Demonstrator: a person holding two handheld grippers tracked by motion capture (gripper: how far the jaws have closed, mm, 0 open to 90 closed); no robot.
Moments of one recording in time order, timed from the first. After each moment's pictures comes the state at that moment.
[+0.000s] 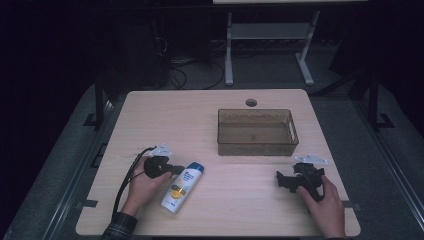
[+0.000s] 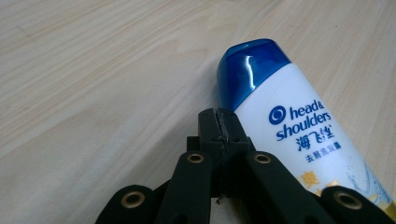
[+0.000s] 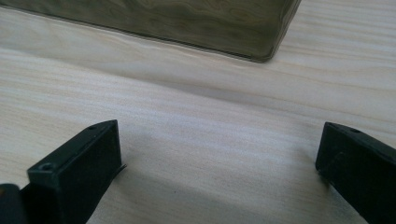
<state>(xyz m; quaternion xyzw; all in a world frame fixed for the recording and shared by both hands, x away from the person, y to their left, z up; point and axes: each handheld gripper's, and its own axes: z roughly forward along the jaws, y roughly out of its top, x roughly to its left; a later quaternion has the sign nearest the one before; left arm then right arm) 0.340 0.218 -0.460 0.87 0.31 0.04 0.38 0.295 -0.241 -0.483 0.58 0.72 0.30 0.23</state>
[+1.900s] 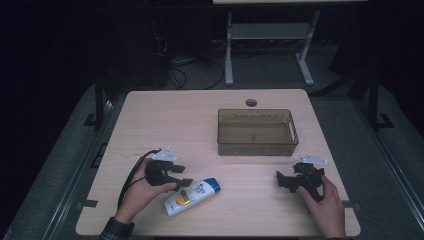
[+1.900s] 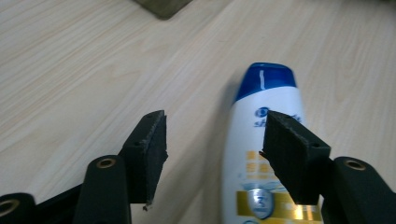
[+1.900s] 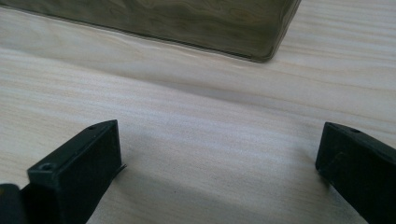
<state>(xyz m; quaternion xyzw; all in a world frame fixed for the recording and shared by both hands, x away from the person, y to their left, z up) 0.306 0.195 -0.420 0.88 0.28 0.03 0.37 0.295 -0.241 -0.483 0.58 0.72 0.30 0.23</state>
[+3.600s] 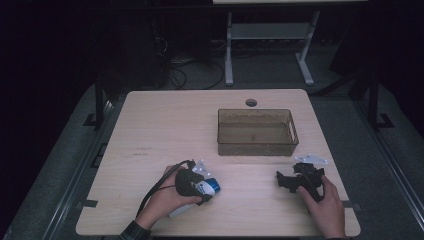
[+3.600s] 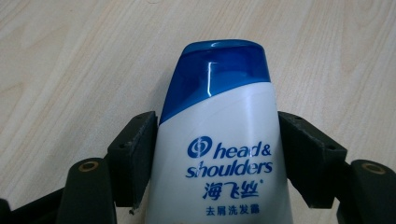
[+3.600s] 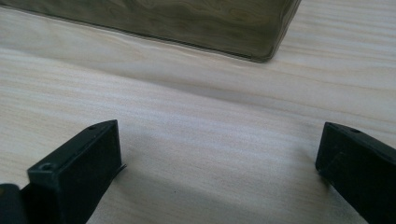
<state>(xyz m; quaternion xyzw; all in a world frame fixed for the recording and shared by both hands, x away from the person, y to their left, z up) 0.297 0.122 -0.448 0.94 0.21 0.03 0.26 0.295 -0.241 -0.483 0.58 0.72 0.30 0.23</state>
